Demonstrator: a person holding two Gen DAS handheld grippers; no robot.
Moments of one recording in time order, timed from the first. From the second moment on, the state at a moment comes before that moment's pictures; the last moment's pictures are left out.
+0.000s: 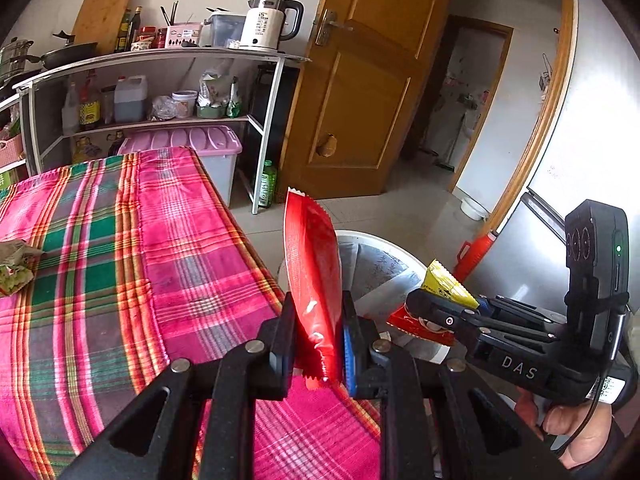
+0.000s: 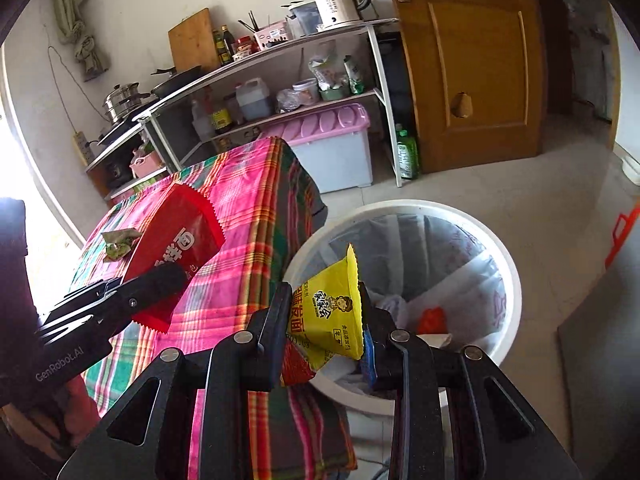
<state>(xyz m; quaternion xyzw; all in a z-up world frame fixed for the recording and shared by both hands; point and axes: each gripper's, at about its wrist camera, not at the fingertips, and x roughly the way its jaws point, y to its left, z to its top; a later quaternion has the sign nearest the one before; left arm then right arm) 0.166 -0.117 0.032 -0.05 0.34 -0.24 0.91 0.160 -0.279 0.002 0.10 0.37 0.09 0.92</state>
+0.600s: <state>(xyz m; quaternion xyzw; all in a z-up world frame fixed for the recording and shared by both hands) 0.205 -0.178 -0.005 -0.04 0.41 -0.27 0.87 0.182 -0.325 -0.035 0.14 0.41 0.05 0.90</state>
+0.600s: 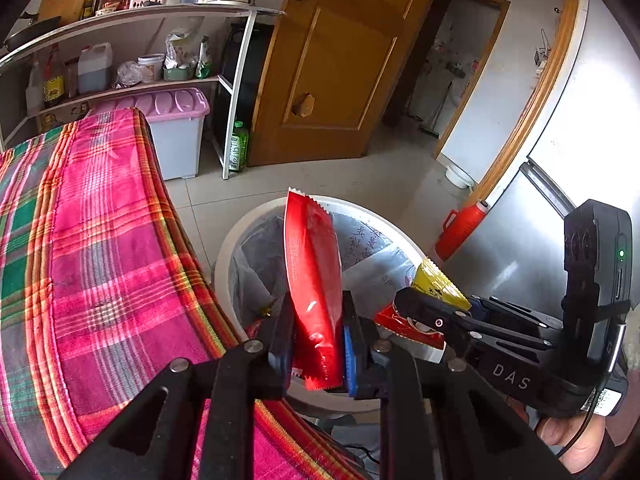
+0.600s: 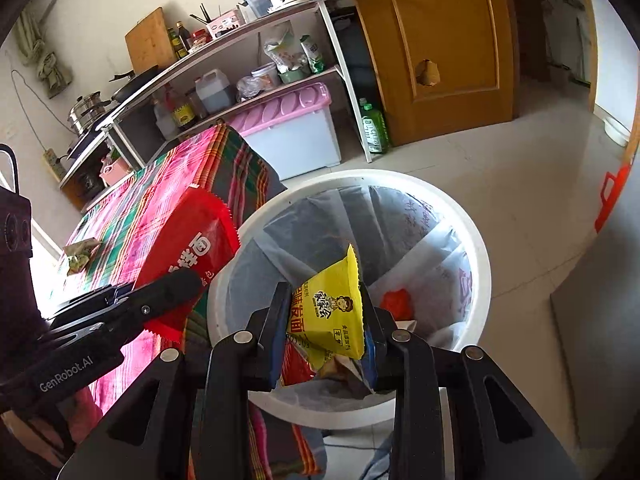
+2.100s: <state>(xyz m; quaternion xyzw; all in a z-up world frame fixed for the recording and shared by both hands) 0.140 -0.073 0.046 -0.09 0.33 -0.21 0.92 0.136 -0.240 0.025 0.07 0.35 0.14 0.92</state>
